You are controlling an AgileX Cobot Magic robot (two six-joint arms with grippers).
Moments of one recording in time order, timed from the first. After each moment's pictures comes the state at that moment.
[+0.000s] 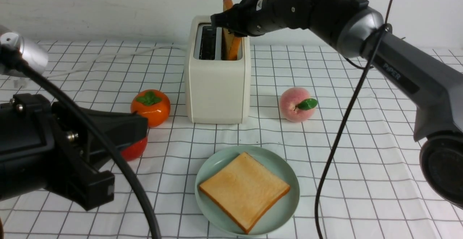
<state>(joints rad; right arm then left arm) 0.48 2.28 -2.33 0.02 0.60 0.22 -0.42 0.79 -0.74 -0.68 0.44 0.58</state>
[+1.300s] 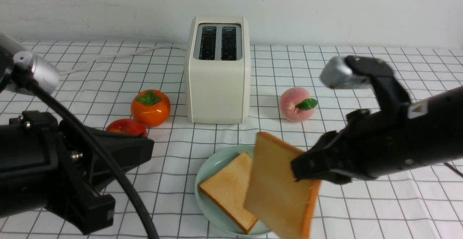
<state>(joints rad) 0.48 1.33 -0.99 0.80 0.70 -0.40 -0.42 0.79 -0.74 -0.68 0.53 0.58</state>
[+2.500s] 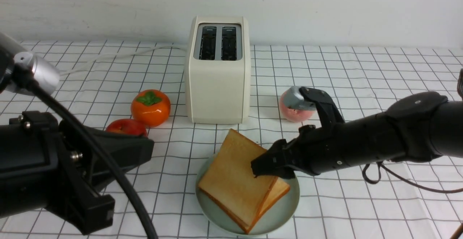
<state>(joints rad) 0.34 1.73 -0.99 1.30 0.61 -1.05 -0.42 0.79 -0.74 -0.68 0.53 0.58</state>
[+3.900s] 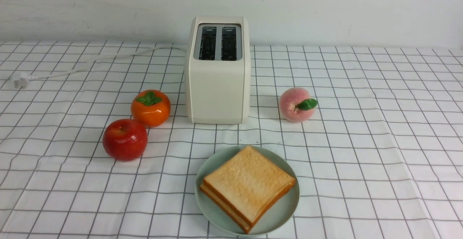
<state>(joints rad) 0.07 0.00 -0.49 -0.08 0.80 0.42 -0.42 0.07 -0.08 -0.61 0.27 0.44</state>
